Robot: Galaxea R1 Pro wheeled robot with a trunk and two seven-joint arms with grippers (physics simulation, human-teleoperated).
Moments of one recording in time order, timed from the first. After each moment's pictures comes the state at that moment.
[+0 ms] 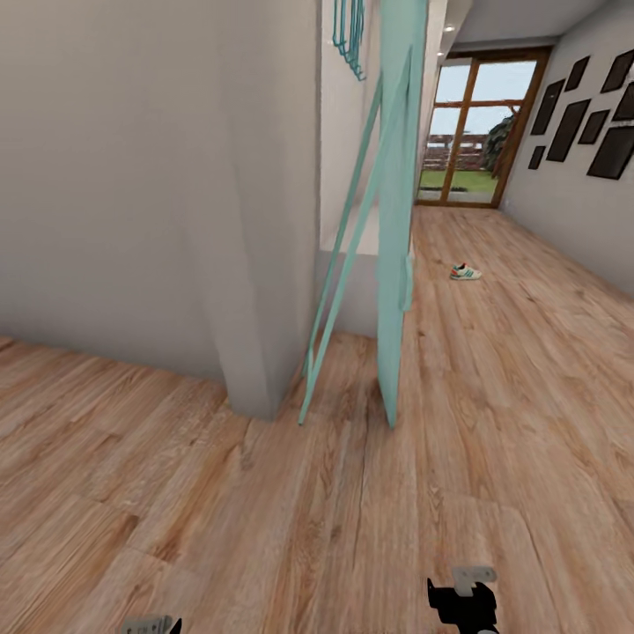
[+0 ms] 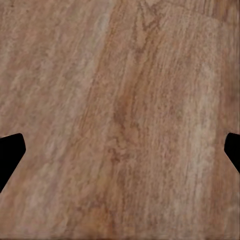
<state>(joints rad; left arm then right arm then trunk) -0.28 0.13 0.38 -0.20 -0.15 -0.47 -0.25 -0.50 -0.05 -0.12 -0.03 0.18 -0.36 -0.14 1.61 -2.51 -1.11</state>
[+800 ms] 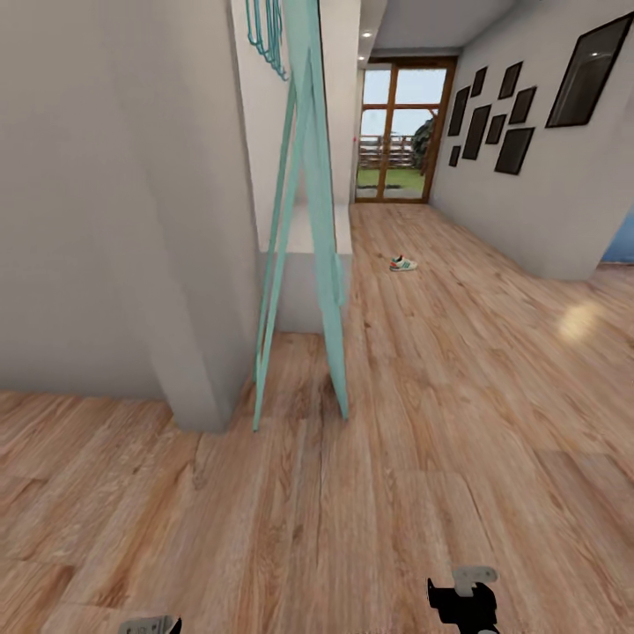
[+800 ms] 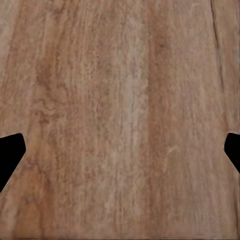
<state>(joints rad) -0.28 0.13 0.38 -0.20 -0.15 -0.47 -0.25 -0.50 -0.05 -0.12 -0.03 0.18 -0.36 -0.14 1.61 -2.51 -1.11</state>
